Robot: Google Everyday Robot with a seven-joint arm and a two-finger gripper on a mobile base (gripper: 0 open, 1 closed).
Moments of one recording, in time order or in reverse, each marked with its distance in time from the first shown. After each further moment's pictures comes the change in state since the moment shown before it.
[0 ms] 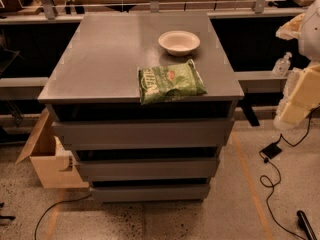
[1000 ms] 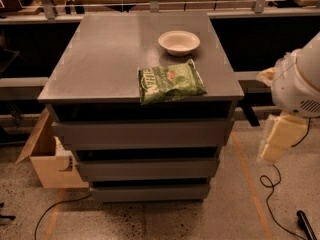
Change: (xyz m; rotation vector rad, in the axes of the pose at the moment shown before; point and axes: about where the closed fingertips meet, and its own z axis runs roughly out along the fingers) arm 0.016 0.037 0.080 -0.072 0.014 -0.030
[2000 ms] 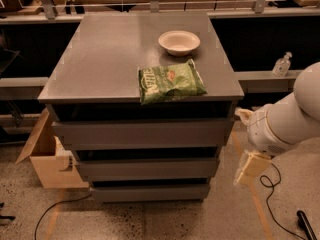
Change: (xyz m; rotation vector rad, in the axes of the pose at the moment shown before) arm 0.014 0.019 0.121 -0.022 -0.126 -0.012
